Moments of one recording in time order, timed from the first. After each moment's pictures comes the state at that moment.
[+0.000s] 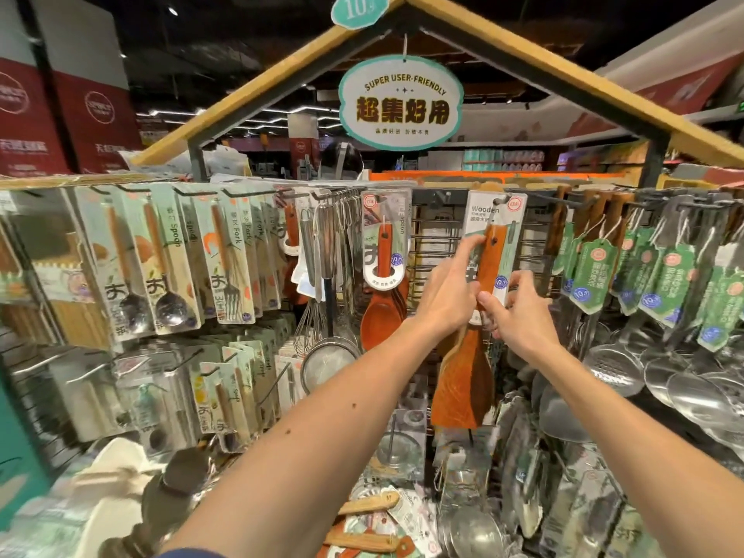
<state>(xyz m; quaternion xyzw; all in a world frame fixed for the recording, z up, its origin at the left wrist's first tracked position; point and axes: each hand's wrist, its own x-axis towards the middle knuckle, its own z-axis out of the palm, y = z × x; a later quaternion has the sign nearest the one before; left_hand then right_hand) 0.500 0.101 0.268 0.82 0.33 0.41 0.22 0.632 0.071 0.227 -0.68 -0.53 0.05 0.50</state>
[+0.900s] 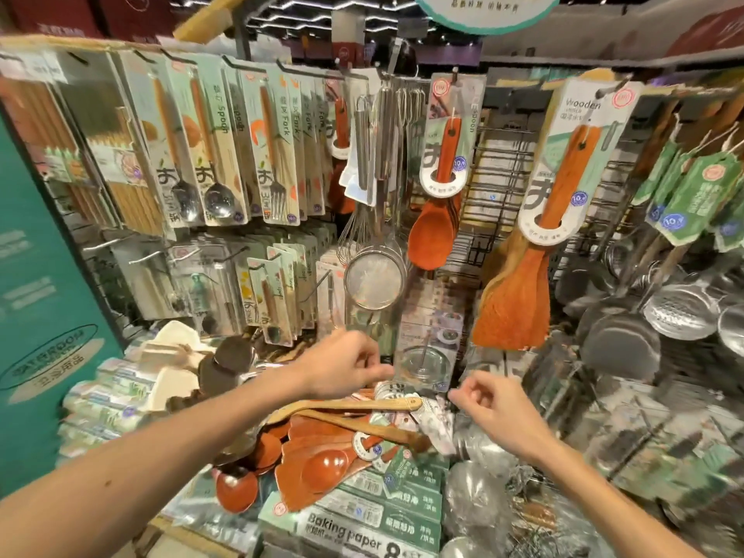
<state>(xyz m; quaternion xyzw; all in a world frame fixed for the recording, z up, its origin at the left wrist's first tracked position) 0.295 0.048 0.117 0.86 0.44 0.13 0.24 0.552 -0.021 0.070 -0.64 -0.67 0.26 0.29</state>
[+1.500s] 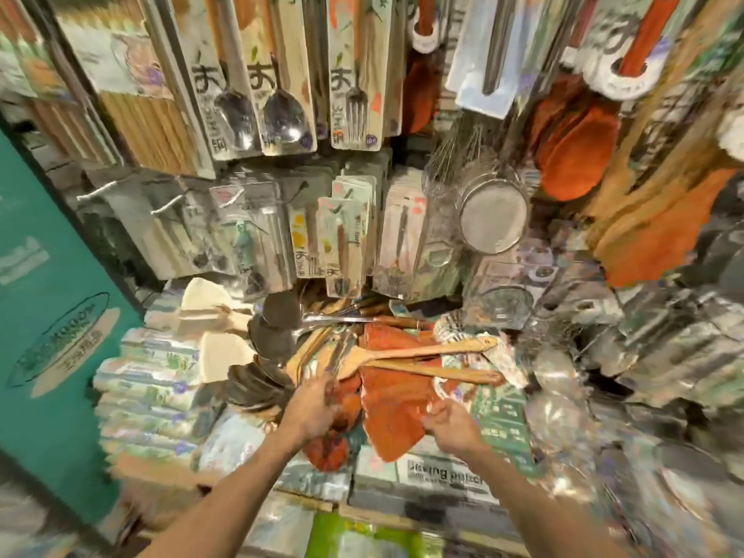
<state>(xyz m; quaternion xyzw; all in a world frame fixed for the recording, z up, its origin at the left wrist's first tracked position) 0.098 0.108 -0.107 0.73 0.59 0.07 0.33 0.344 0.031 -0.123 -0.77 -0.41 0.43 0.23</state>
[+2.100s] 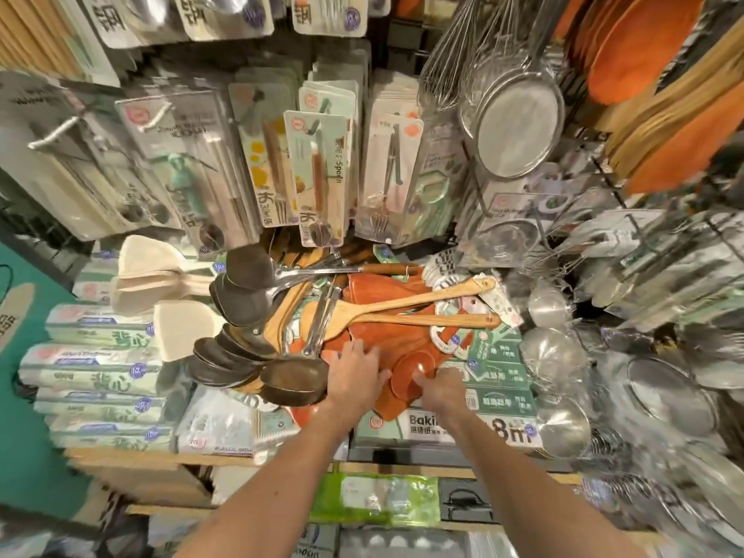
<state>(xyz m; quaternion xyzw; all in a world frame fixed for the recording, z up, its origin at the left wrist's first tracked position) 0.171 0.106 -0.160 0.84 0.51 -0.05 0.17 0.310 0.048 -0.184 -0.83 -0.15 0.43 0.32</state>
